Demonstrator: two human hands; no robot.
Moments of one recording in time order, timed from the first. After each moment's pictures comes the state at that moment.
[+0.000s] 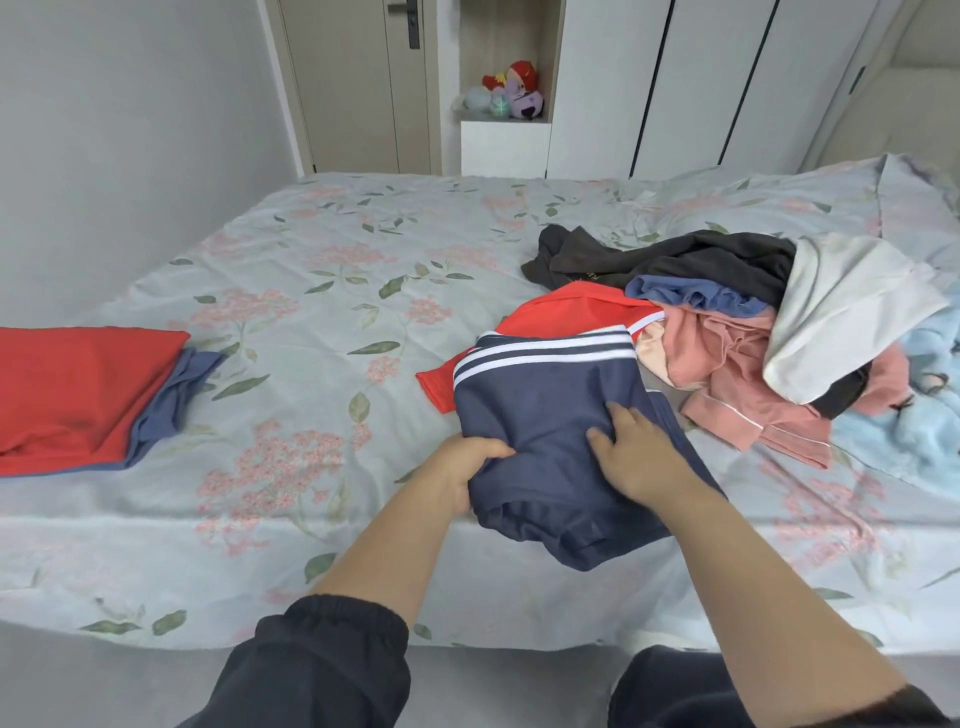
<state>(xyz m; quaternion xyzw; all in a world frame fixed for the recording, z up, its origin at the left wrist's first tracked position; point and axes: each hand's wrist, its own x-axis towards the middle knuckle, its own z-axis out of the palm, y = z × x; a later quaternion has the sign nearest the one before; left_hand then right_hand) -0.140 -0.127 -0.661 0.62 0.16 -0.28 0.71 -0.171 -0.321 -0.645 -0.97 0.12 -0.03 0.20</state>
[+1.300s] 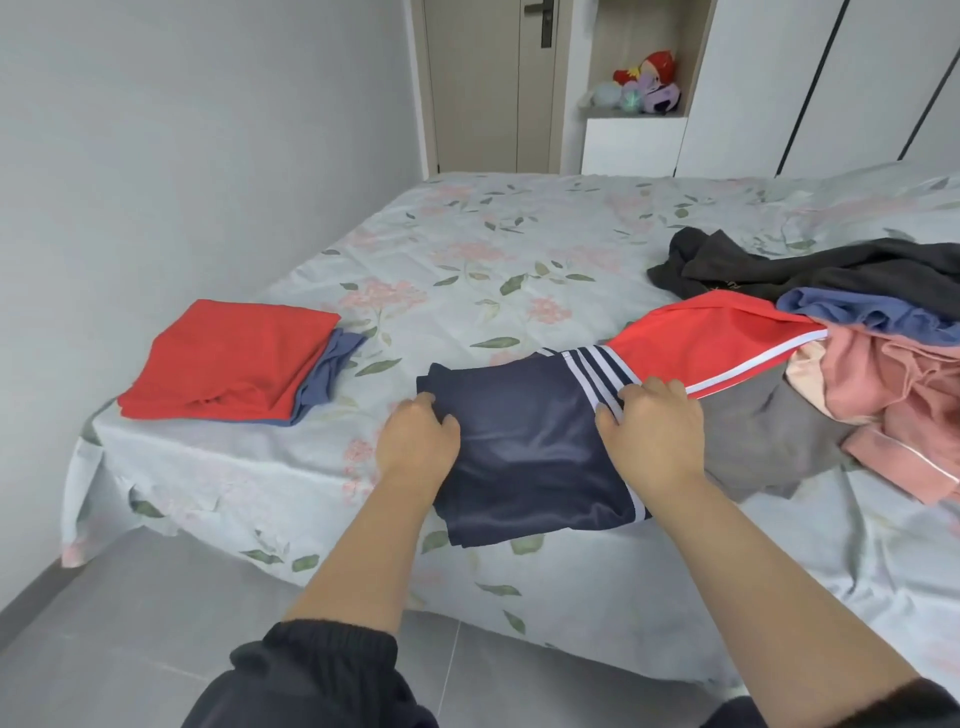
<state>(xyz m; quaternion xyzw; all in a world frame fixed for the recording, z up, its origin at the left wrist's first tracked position) -0.150 0.019 -0.650 0.94 0.17 0.09 0.29 -0.138 -0.209 -0.641 -0.97 0.00 -0.21 0.10</state>
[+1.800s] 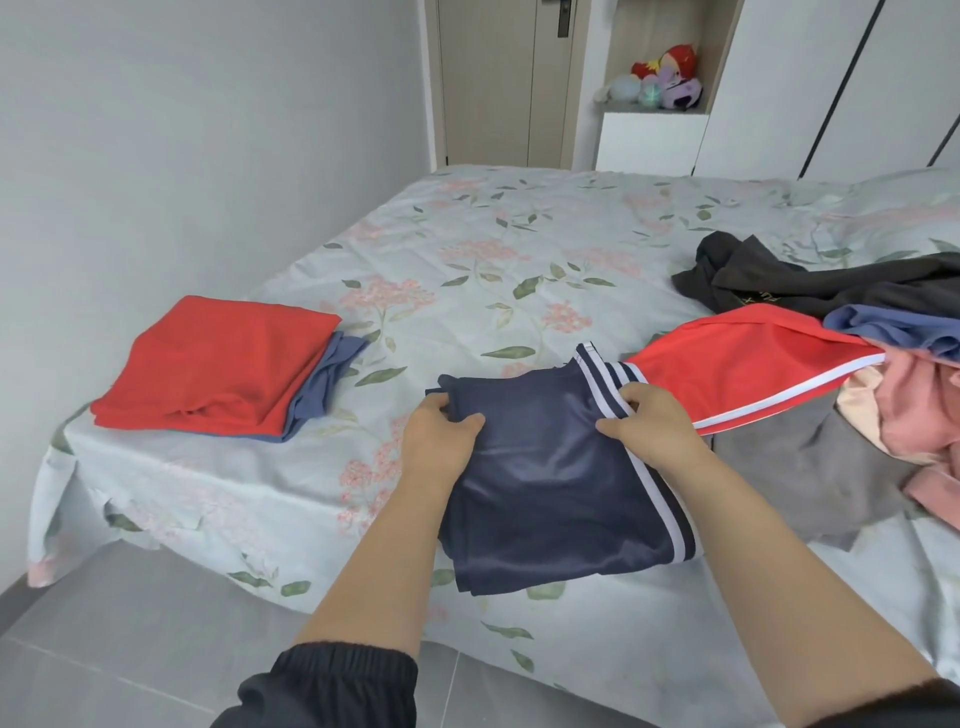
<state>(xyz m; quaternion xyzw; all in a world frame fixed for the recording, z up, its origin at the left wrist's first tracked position) -0.110 0.018 -0.656 0.82 0.19 0.10 0.54 -0.079 -0.196 -0.633 -0.90 0.00 0.00 0.43</state>
